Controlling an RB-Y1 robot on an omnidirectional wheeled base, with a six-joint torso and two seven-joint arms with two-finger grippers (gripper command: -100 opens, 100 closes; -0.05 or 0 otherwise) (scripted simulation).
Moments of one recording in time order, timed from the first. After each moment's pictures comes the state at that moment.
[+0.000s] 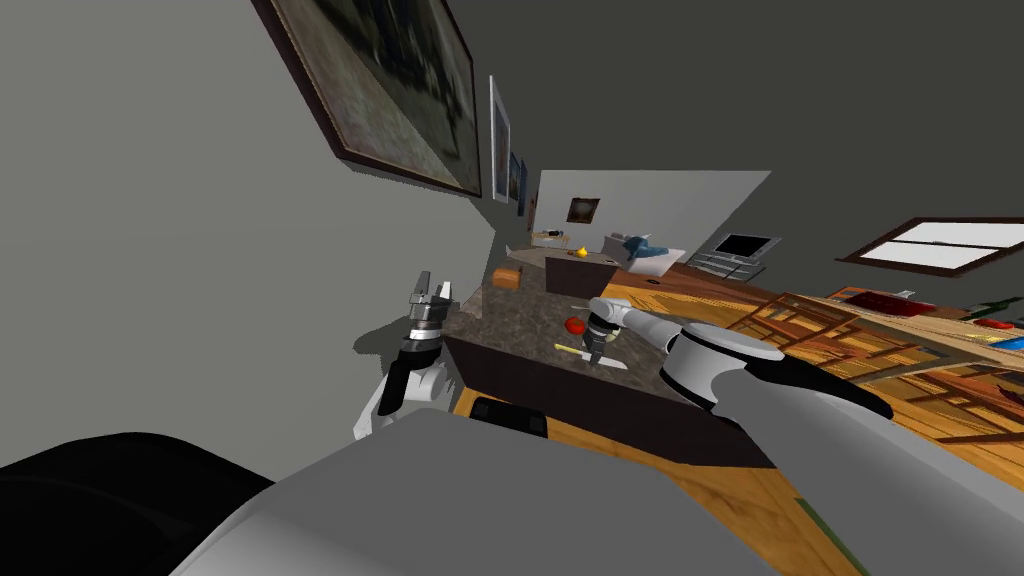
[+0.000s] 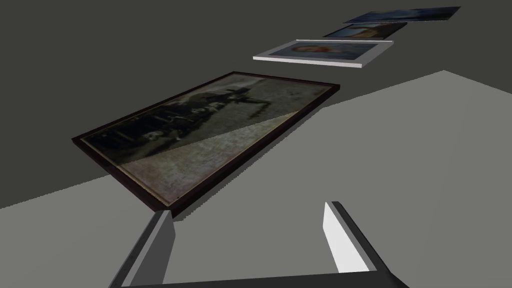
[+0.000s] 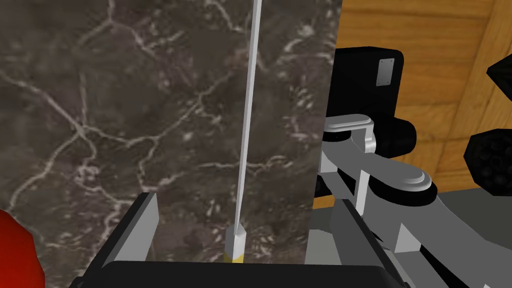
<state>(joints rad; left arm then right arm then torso) 0.47 0.03 -0.01 -2.26 0.05 -0.50 0.03 -1.12 -0.72 1.27 -0.63 1.56 -1.47 -0.23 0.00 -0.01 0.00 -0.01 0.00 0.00</state>
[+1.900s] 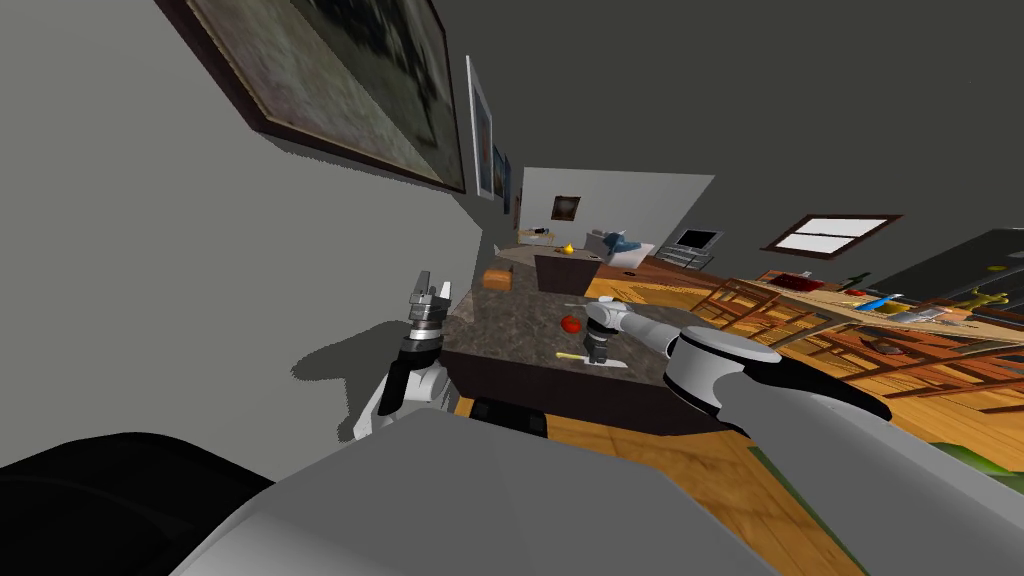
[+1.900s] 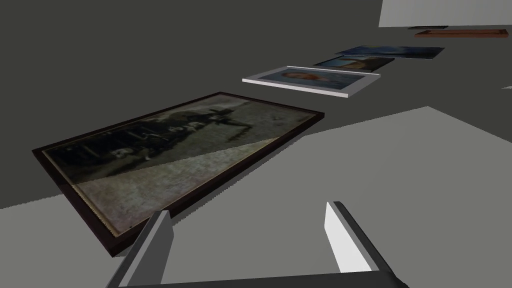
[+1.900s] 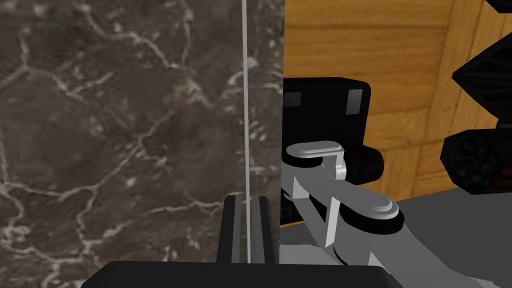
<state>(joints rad) 0.47 0.03 -0.01 -2.26 0.05 -0.50 0.03 -1.10 -0.73 1.32 -0.70 1.60 -1.51 -0.23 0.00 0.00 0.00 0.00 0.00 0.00</state>
